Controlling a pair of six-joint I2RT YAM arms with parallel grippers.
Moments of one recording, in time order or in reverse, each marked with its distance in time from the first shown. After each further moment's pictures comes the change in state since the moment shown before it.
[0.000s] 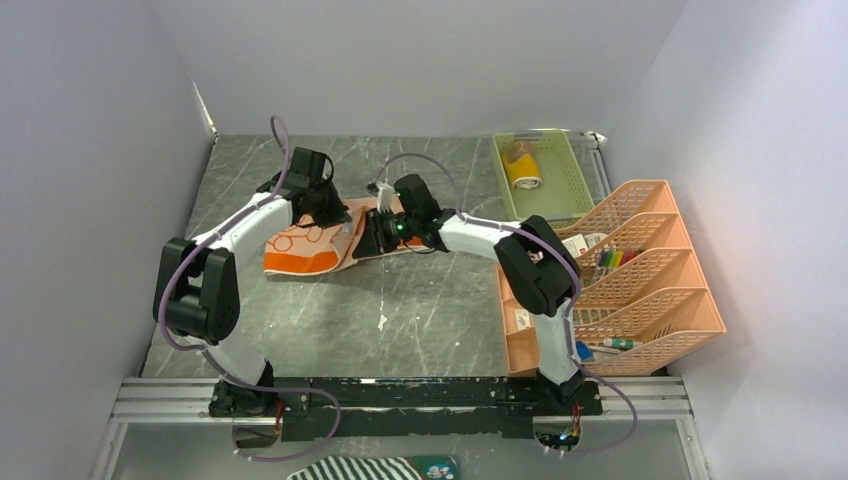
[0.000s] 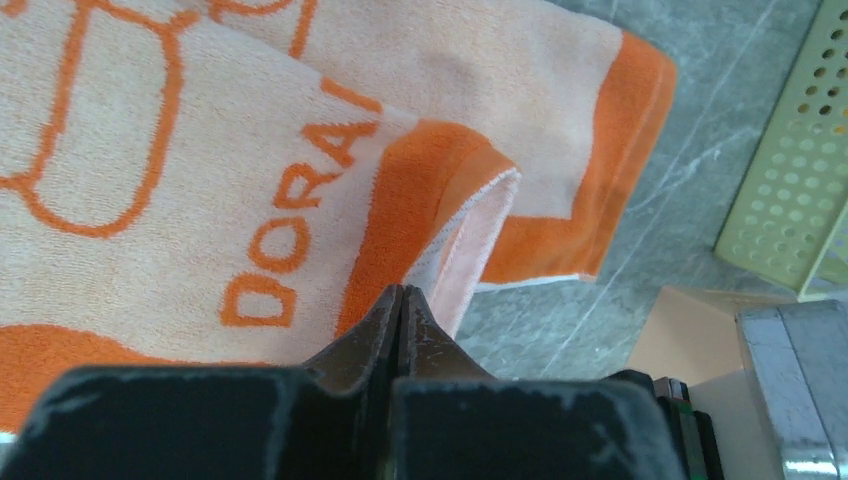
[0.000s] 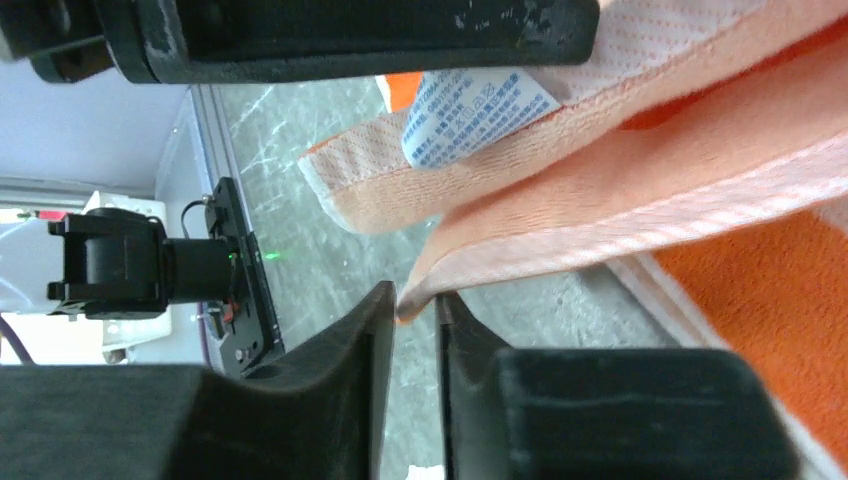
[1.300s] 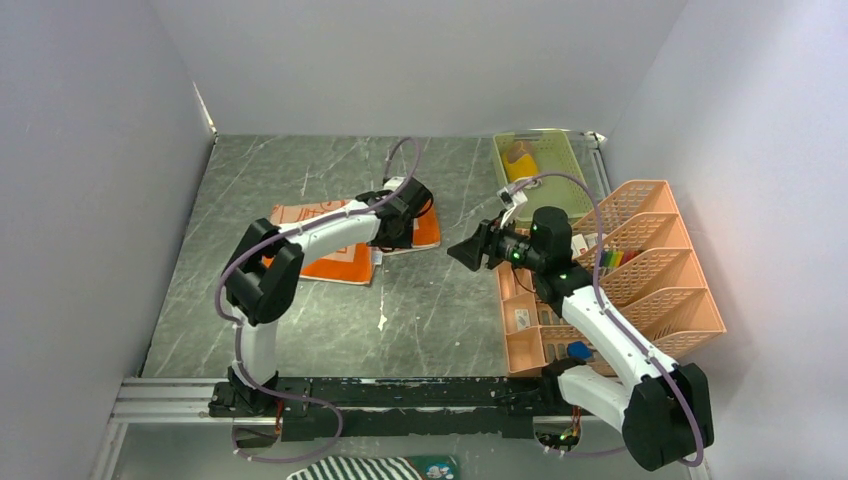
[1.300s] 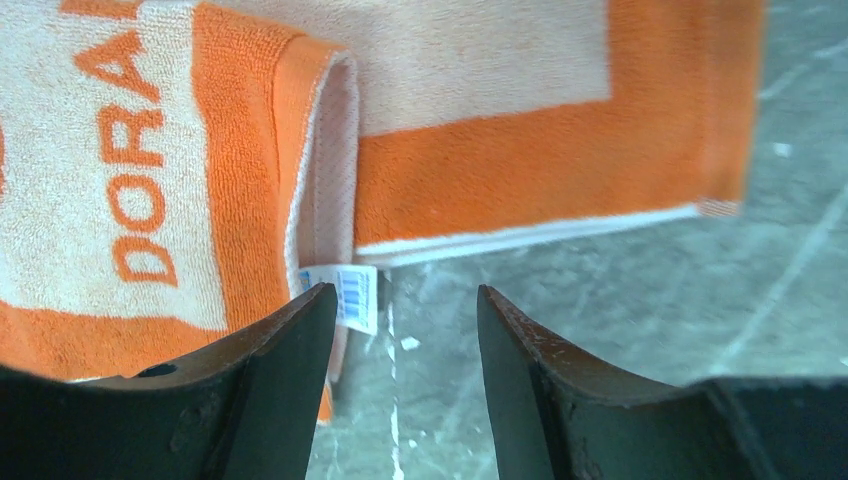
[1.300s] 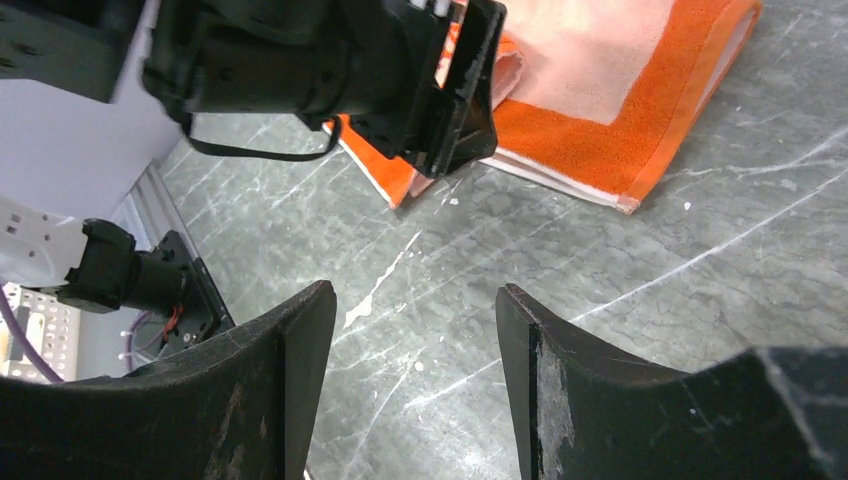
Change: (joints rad) left arm -0.459 0.300 0.258 -0.198 -0.531 0.149; right arm -0.390 -1.032 -0.751 -0.013 0.084 -0.110
